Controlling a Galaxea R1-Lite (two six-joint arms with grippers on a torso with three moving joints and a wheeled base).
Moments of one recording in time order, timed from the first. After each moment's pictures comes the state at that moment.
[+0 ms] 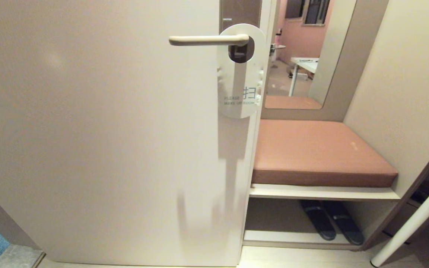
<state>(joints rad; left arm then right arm) 0.00 0.00 0.00 0.01 -0.01 0.03 0.02 0.63 -0.79 0.14 -0.01 -0.14</state>
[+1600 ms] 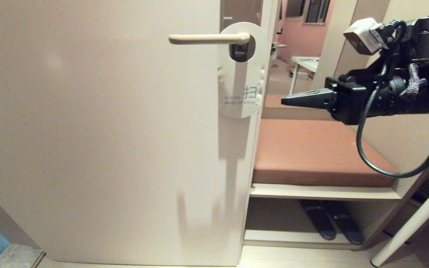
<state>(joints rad) 0.00 0.00 0.00 0.01 -0.01 0.03 0.26 1.73 -1.40 -0.05 1.07 -0.14</state>
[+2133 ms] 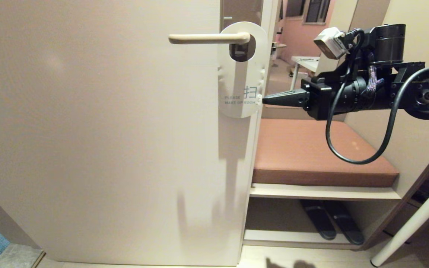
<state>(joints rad) 0.00 0.00 0.00 0.01 -0.01 0.03 0.28 1.86 -1.53 -0.05 1.10 -0.14</state>
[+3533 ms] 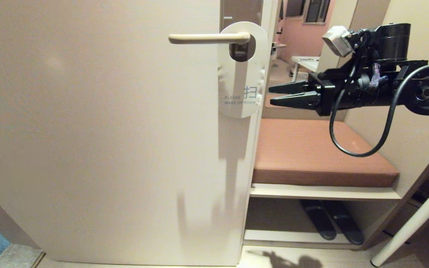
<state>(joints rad) 0.00 0.00 0.00 0.01 -0.01 0.03 0.22 1.89 -1.57 -0.05 1.10 -0.21</state>
